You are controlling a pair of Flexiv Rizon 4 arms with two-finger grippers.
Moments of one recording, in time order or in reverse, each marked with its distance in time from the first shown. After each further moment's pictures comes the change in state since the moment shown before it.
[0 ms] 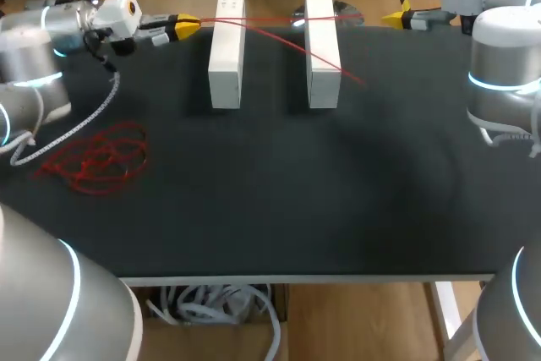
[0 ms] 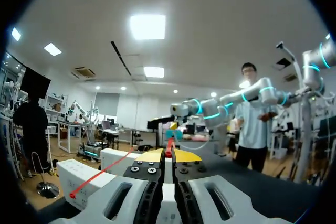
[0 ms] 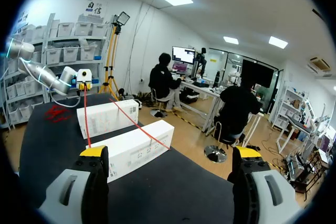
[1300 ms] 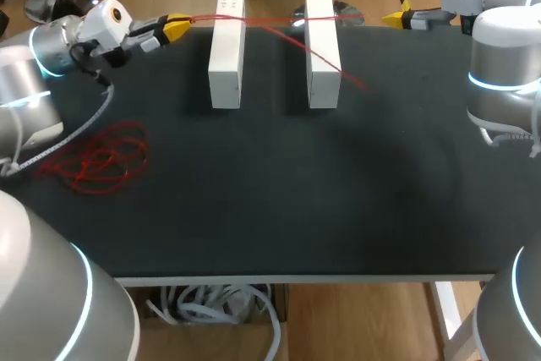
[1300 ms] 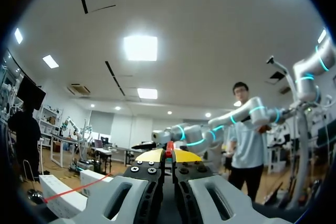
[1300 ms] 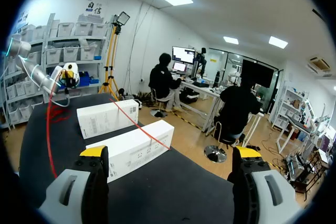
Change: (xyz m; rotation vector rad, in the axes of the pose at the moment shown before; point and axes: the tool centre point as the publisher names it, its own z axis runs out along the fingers) left arm 0.085 -0.059 0.015 0.170 0.033 -0.001; right arm 0.000 0.000 0.000 0.000 0.000 0.000
